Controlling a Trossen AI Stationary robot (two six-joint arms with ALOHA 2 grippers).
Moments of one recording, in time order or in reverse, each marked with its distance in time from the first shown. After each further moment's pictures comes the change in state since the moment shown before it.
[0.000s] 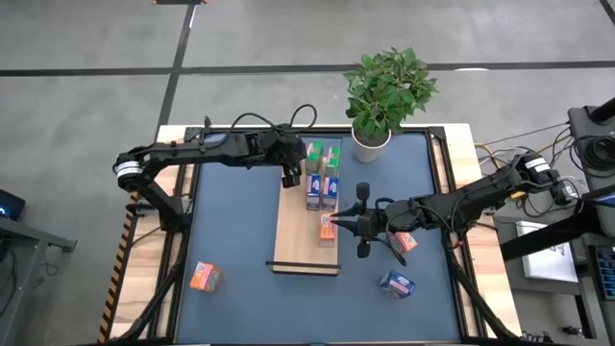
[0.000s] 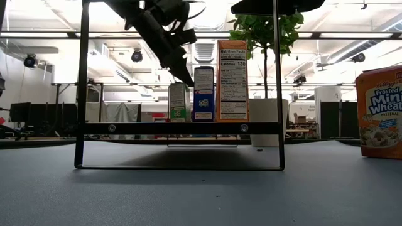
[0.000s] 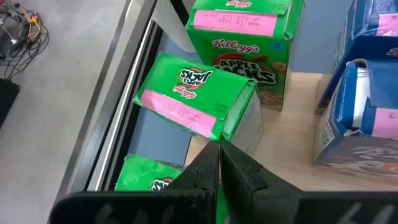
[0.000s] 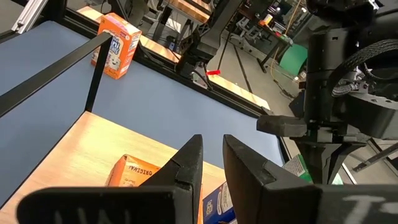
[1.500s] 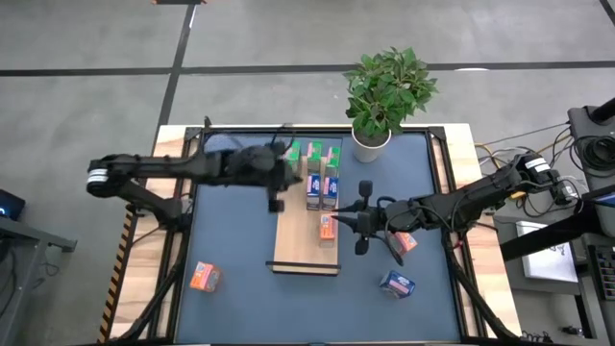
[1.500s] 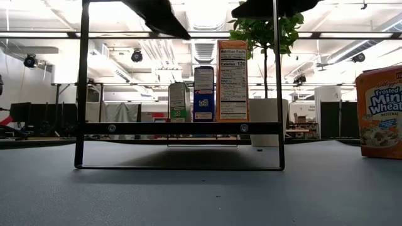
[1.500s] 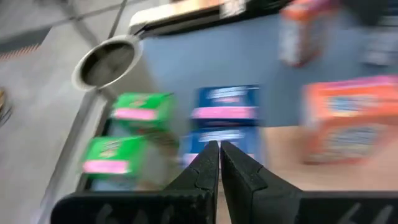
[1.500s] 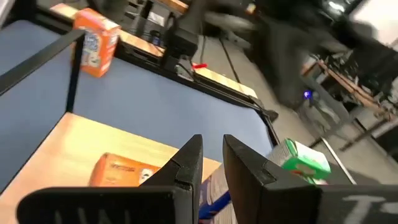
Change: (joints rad) left arm -0.211 -0.235 -0.066 0.016 0.062 -0.053; right arm 0.000 0.000 0.000 -0.005 0.074 0.049
